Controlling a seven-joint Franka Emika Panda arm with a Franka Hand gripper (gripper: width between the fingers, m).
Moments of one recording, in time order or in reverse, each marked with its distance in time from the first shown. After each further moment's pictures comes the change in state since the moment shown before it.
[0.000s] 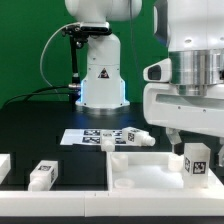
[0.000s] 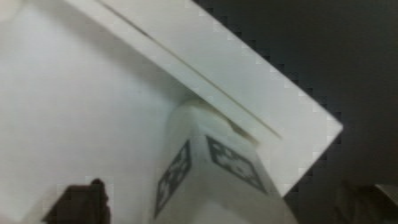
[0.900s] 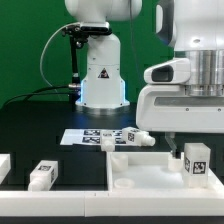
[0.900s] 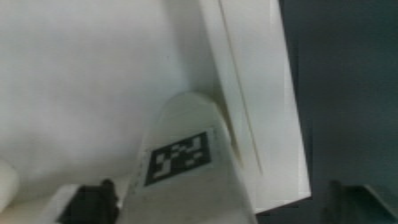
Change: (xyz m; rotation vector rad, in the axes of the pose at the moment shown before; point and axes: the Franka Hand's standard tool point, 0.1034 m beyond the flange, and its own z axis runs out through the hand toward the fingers) arm -0.001 -0.003 0.000 -0.026 0.015 -0.536
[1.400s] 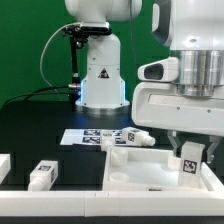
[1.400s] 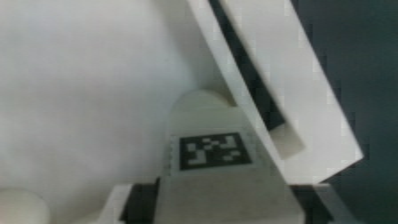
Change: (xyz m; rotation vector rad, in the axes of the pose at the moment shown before) arm 0.003 0.015 0.000 -0.048 0.012 0.328
